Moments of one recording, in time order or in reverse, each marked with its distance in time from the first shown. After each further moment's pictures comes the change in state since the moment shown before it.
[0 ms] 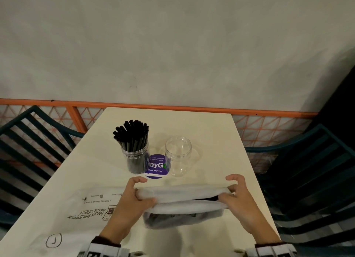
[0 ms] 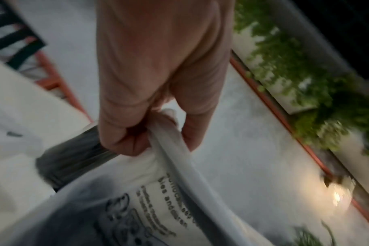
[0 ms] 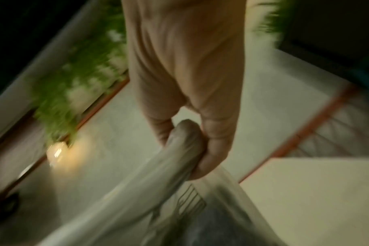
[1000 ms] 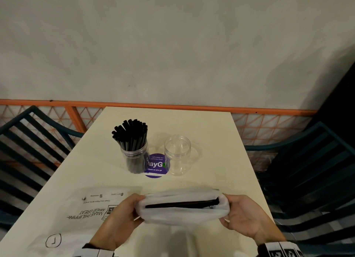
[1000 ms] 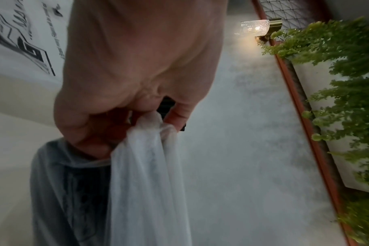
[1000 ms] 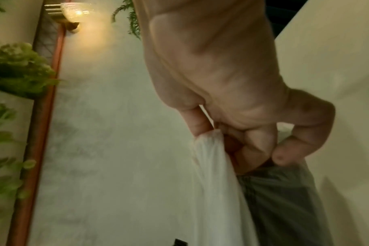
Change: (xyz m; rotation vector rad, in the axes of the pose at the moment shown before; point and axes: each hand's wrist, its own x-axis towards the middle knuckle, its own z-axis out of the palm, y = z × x) left_hand 0.001 -0.019 -0.005 -0.477 -0.098 -0.330; right_hand 0.001 0.009 -0.009 0.638 -0.258 0.643
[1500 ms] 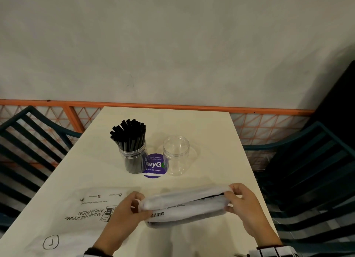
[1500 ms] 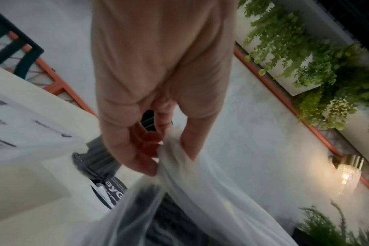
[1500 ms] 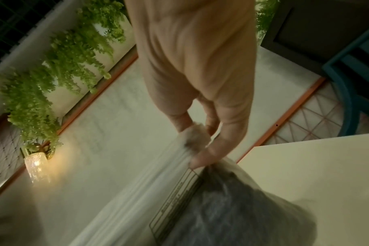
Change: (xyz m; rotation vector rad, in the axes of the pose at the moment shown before) left_hand -0.002 -0.010 -0.004 0.640 0.111 0.340; right_hand 0.007 0.008 -0.006 -0.495 0.381 -0.613
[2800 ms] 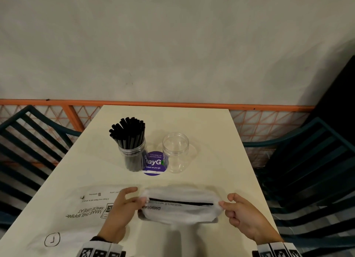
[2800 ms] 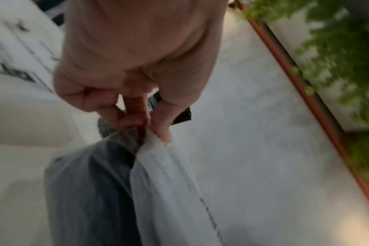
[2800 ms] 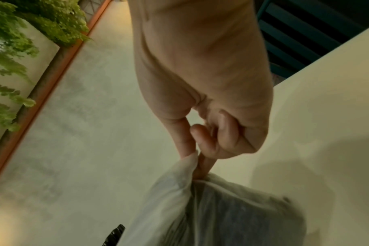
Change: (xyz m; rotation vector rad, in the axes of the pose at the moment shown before) left_hand 0.010 0.003 0.001 -0.282 0.060 -0.203; right_hand 0.009 0.027 -0.009 0.254 -0.236 0.351
